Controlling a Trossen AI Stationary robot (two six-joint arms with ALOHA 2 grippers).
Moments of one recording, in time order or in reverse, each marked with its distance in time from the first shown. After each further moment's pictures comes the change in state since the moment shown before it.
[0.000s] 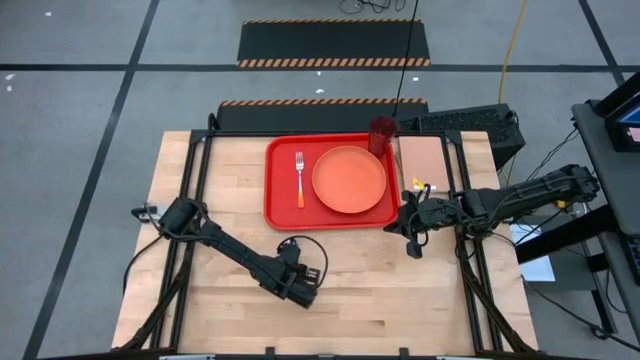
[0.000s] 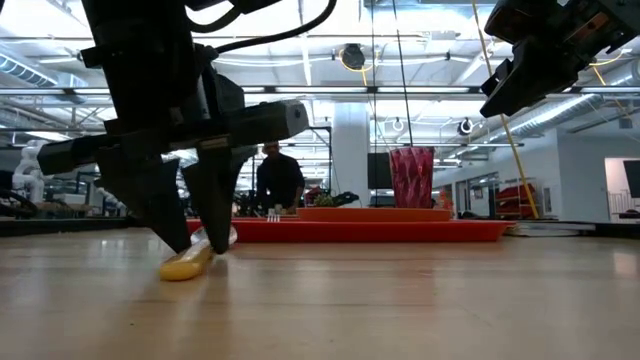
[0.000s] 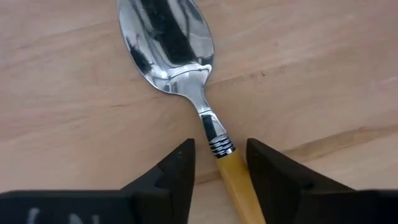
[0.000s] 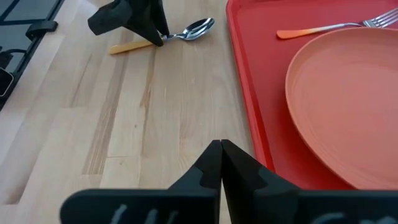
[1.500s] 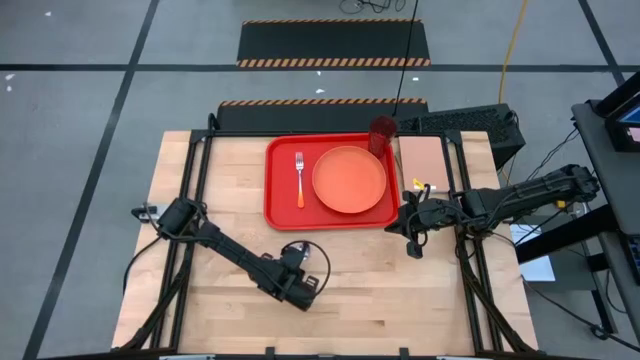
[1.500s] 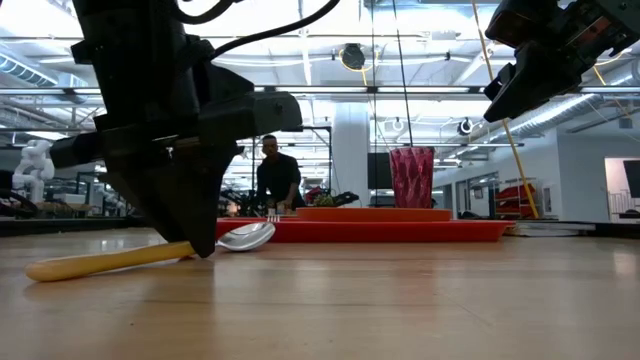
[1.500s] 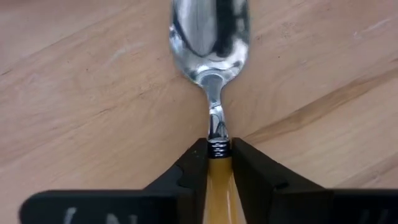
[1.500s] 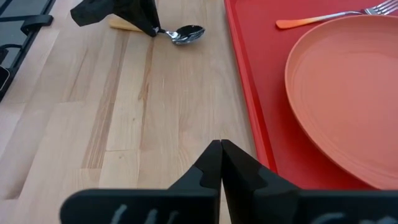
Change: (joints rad) left arm -0.019 -0.016 -0.003 -0.003 0.018 0.200; right arm 0.000 0.000 -0.001 -0.027 0.000 0.019
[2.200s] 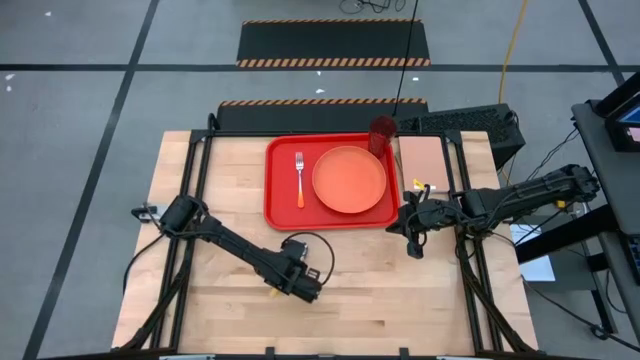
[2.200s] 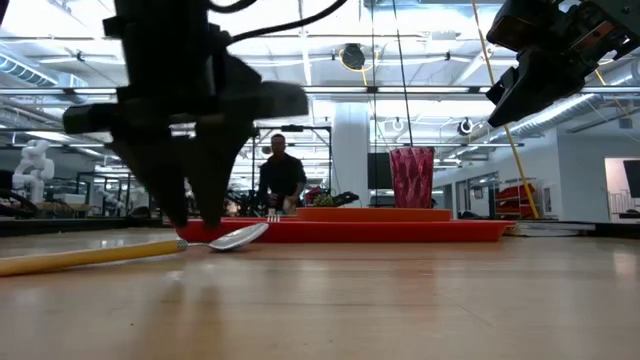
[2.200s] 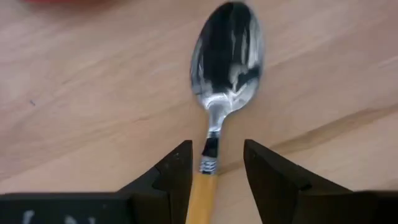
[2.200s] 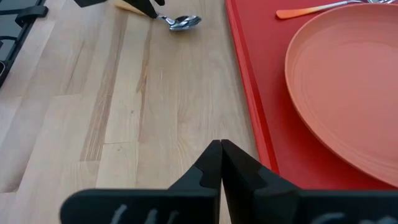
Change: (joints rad) left arm 0.039 0.001 0.096 -0.178 0.057 -0.034; right arm 0.000 0.000 0.000 -0.028 -0.002 0.008
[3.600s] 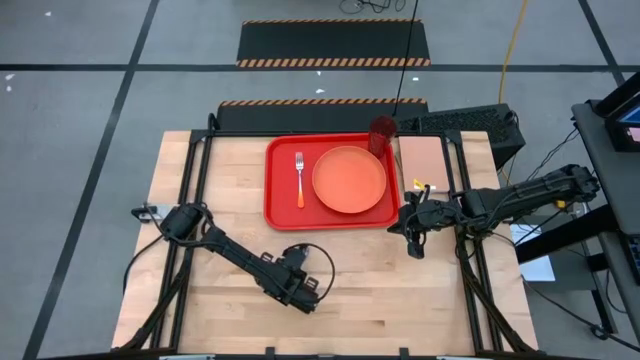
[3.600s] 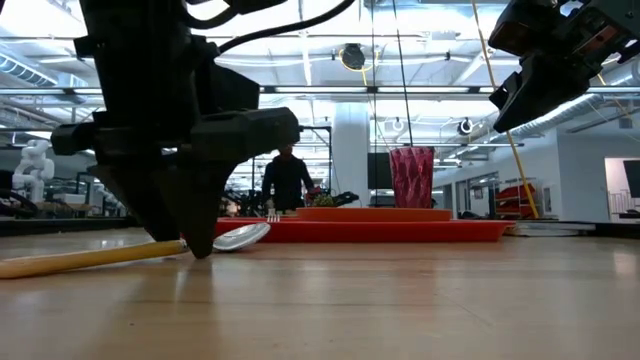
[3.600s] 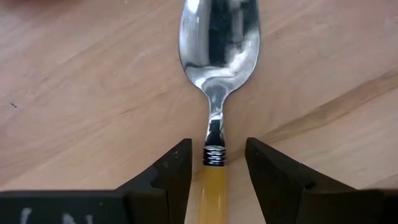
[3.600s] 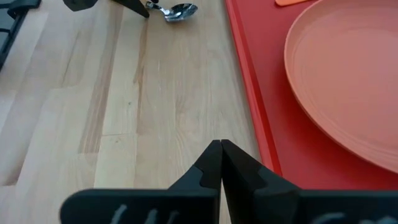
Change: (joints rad) left arm -0.043 0.070 0.006 0.019 -0.052 0.045; right arm 0.002 0.000 0.000 -0.034 -0.001 0.019
